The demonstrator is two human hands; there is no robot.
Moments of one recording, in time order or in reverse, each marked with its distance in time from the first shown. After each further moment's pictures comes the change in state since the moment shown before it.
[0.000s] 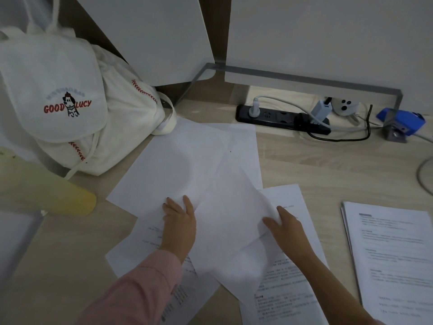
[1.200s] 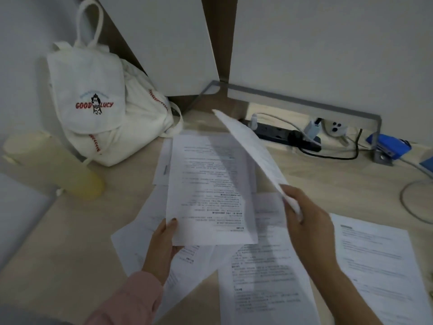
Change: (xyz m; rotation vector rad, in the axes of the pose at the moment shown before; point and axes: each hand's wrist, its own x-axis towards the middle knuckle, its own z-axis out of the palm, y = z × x) left_hand -0.088 0.005 -0.022 -2.247 0.088 -0.341; right_hand -0.068 -0.041 -0.086 0.062 0.342 -0.468
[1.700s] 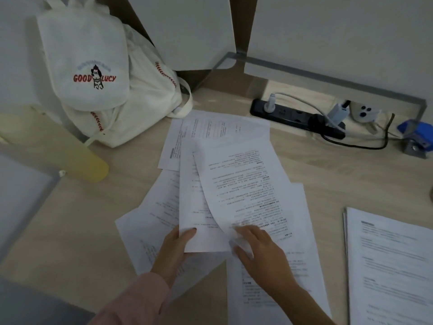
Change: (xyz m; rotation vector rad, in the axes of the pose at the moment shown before) left_hand 0.010 -0.035 -0.013 0.165 0.003 -0.201; right_hand -0.052 0.049 0.101 -0.278 -0.536 -0.123
